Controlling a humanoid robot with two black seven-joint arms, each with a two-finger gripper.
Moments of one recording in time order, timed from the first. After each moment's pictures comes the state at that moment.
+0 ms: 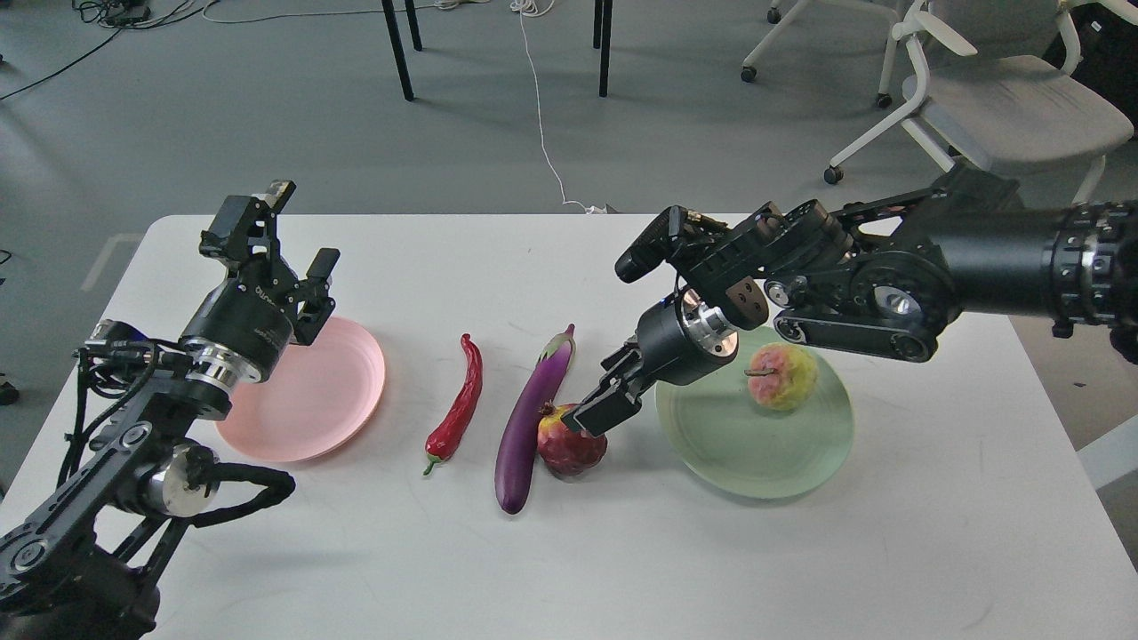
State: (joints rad) left arm -0.15 0.33 -1.24 -1.42 0.74 -0.04 -0.21; right arm 1.55 -0.09 -0.61 1.03 -1.18 0.33 0.49
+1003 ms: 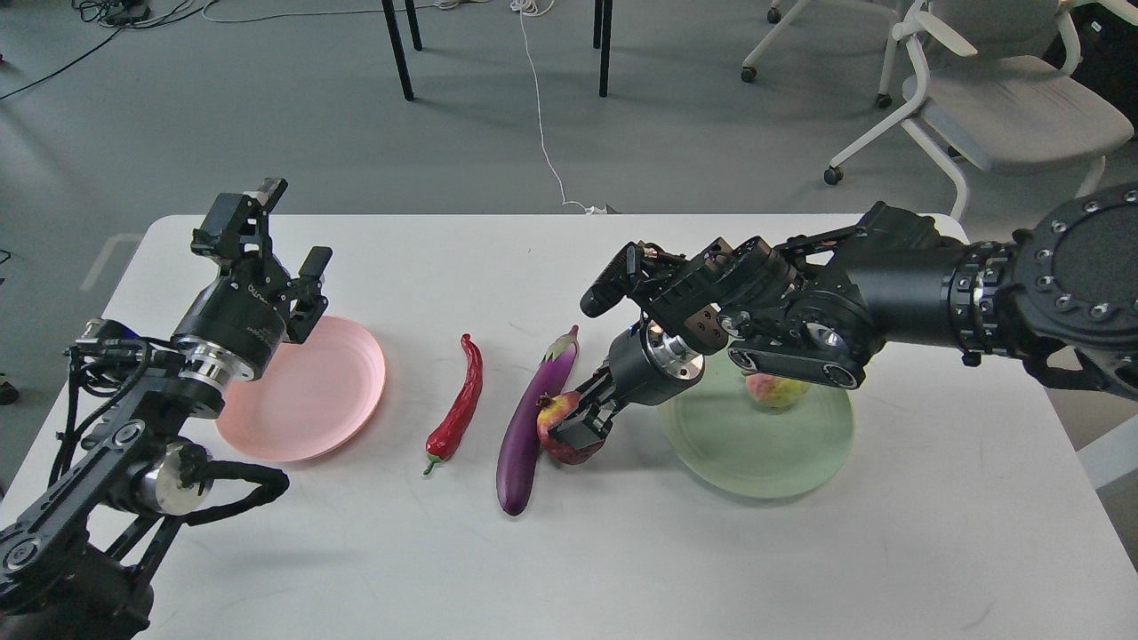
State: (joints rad) left arm -0.15 0.34 -1.25 -1.42 0.74 -0.04 -0.21; right arm 1.55 -0.01 -0.67 0.95 -1.16 0.30 0.49
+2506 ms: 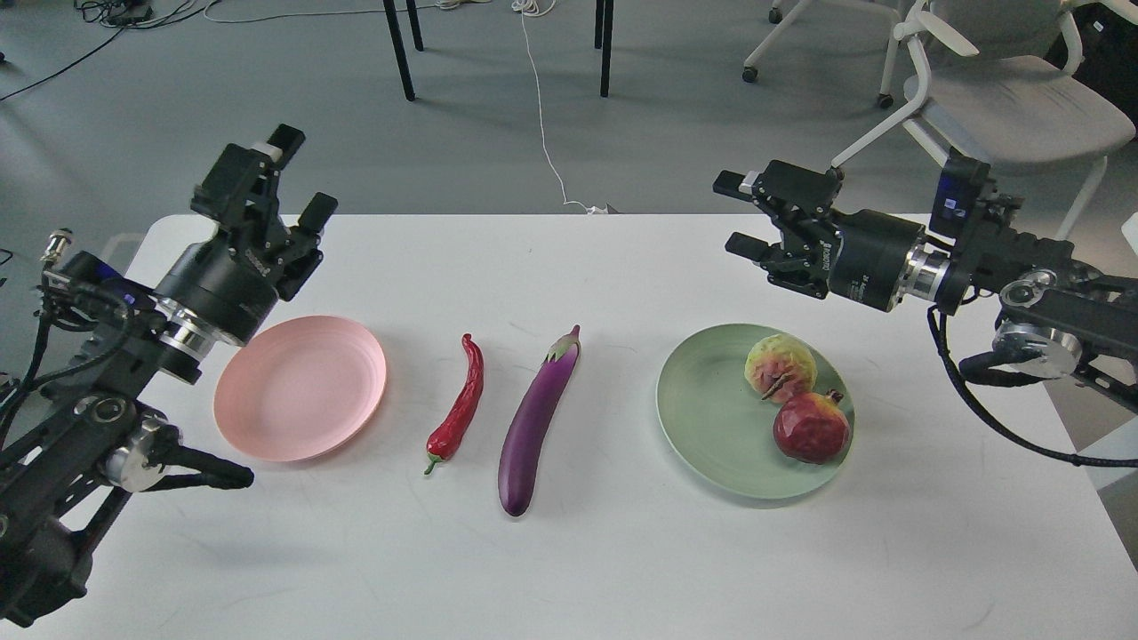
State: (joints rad) left arm -0.33 0.54 -0.97 -1.46 1.19 -0.14 -0.33; right arm 0.88 -0.73 0.19 1.17 -0.32 0.30 0.49
